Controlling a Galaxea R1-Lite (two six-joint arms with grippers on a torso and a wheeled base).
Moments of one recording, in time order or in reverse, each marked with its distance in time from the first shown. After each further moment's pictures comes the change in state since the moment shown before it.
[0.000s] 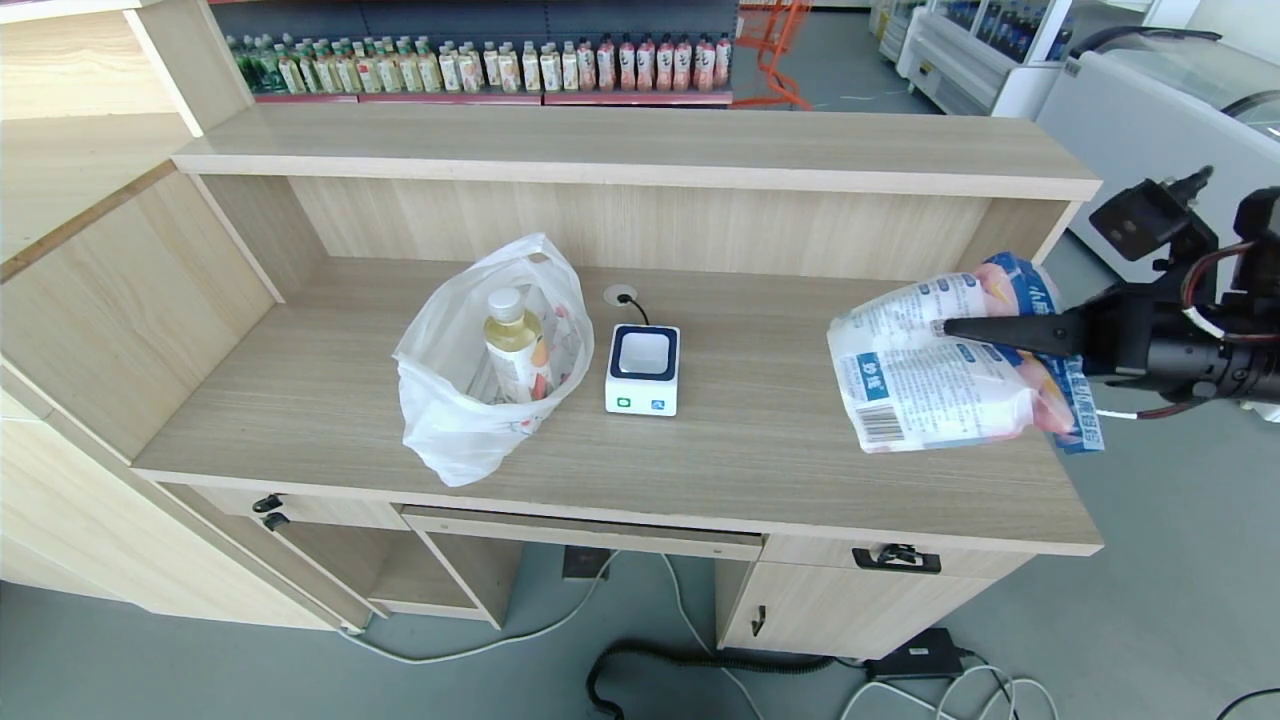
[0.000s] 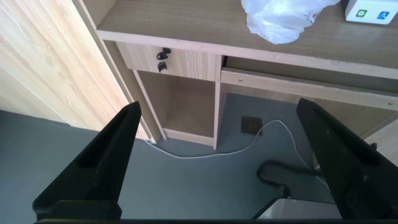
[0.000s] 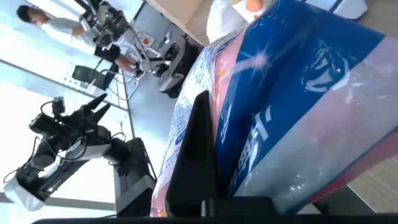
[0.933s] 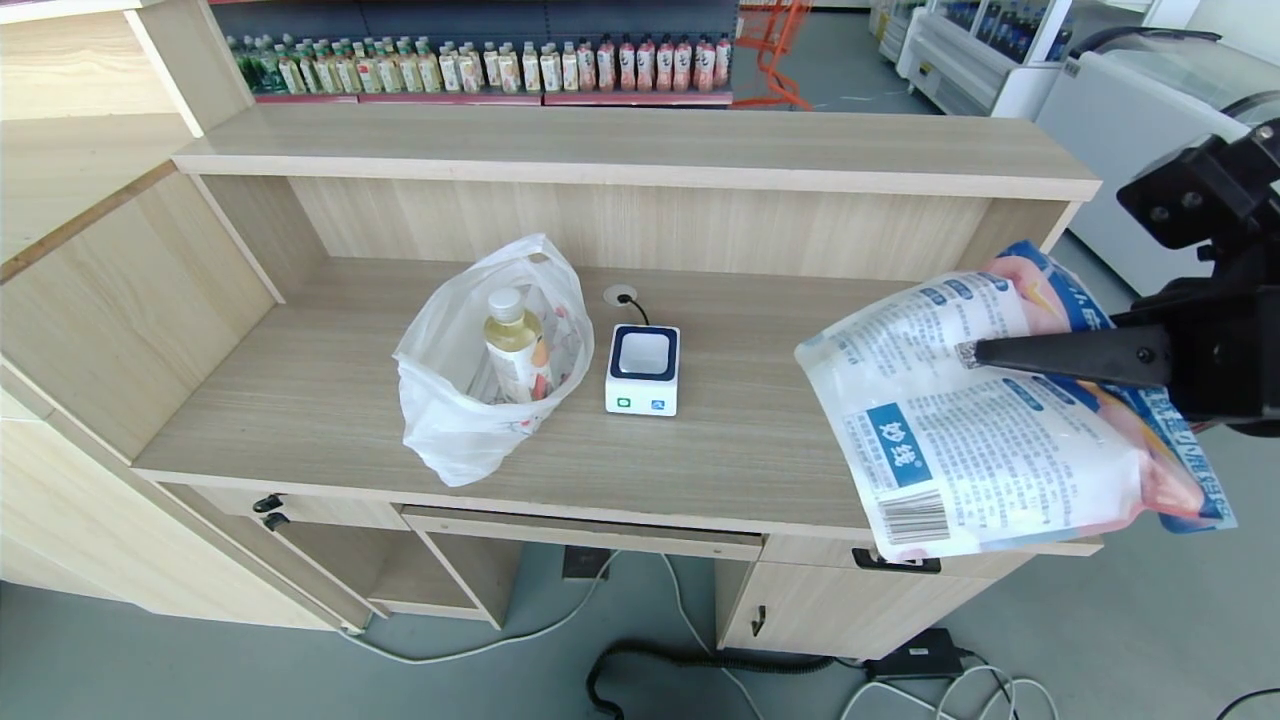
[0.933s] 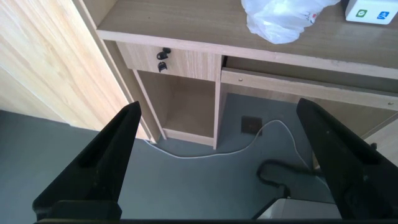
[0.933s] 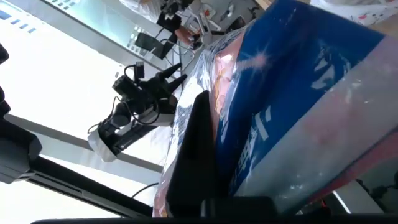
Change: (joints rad) left arm 0.000 0.000 0.000 0.000 0.000 0.000; right arm 0.180 -0.203 0.095 0.009 0.101 0.142
